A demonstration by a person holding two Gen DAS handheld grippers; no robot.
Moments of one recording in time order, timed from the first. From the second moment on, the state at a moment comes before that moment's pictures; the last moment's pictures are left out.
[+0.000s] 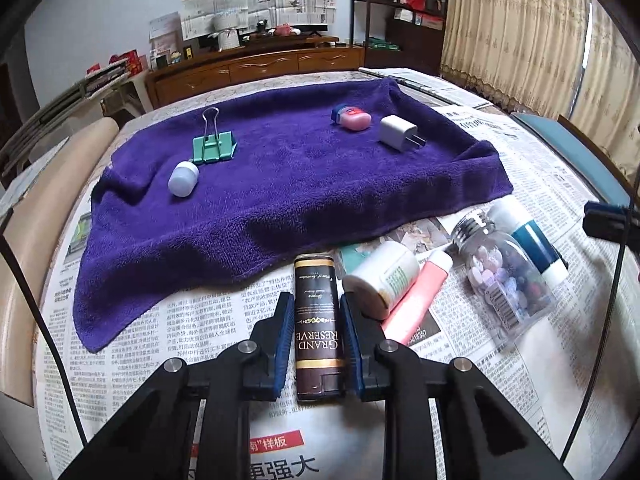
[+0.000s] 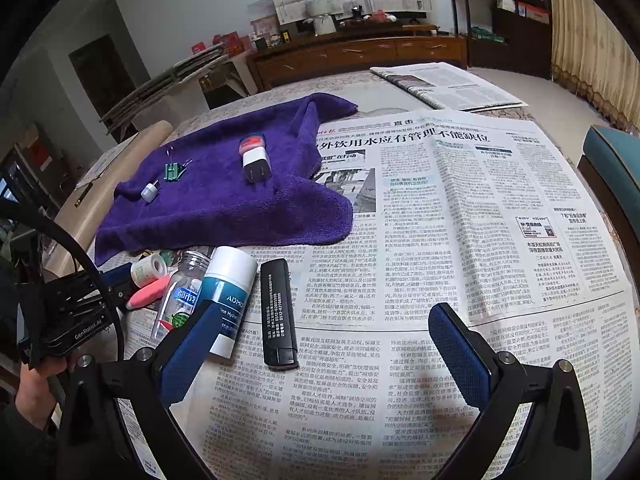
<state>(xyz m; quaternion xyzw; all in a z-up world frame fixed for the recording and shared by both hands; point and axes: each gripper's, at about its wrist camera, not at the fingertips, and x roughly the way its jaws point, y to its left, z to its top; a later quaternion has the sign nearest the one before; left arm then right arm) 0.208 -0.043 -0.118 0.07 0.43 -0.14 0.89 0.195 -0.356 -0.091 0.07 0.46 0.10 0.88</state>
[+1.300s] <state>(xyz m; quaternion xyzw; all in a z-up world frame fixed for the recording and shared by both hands) 0.200 -0.013 -0.096 0.01 0.43 -0.13 0.89 0.209 -0.294 -0.118 -0.07 0.47 0.13 0.87</state>
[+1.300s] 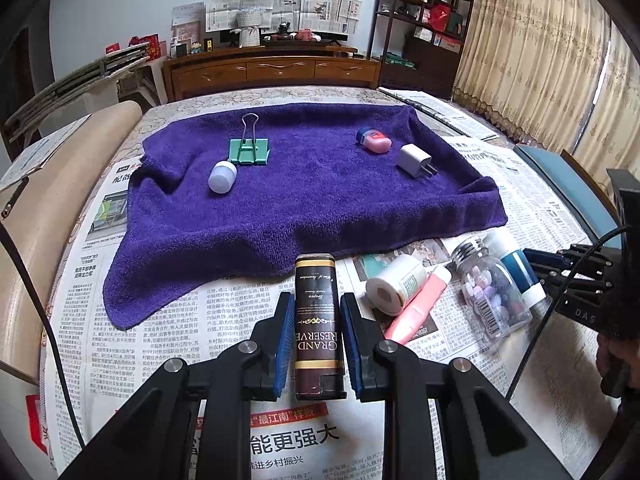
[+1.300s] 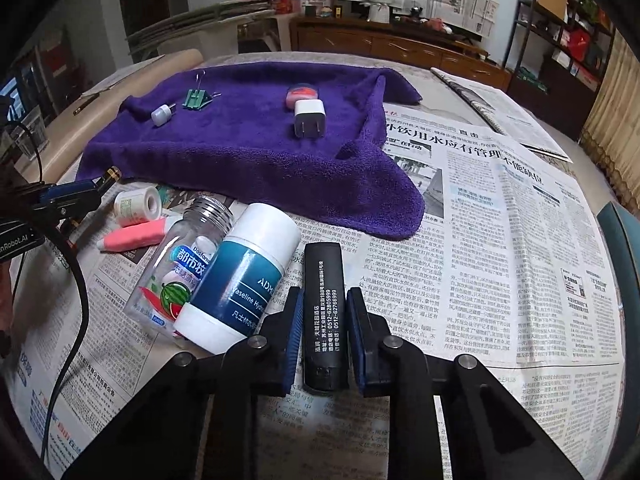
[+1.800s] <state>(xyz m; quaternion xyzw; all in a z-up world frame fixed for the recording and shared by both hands) 0.200 -0.004 -0.066 0.01 0.41 -0.12 0.91 0.199 -0.322 -0.098 -0.01 0.46 0.13 0.88</state>
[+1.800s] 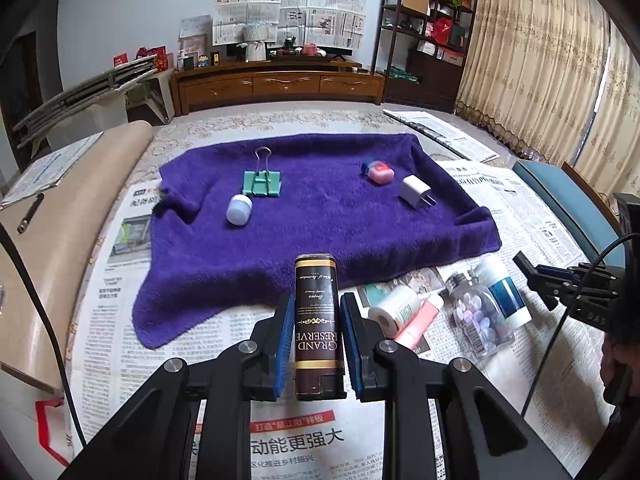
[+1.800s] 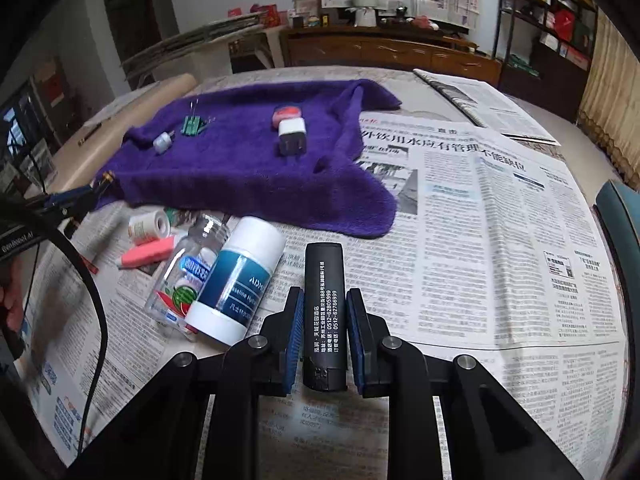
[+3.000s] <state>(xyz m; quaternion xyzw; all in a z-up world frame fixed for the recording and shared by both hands) 0.338 -0.018 -0.104 0.05 0.47 -0.15 0.87 0.343 -0.212 -0.105 -0.06 0.50 0.22 0.83</state>
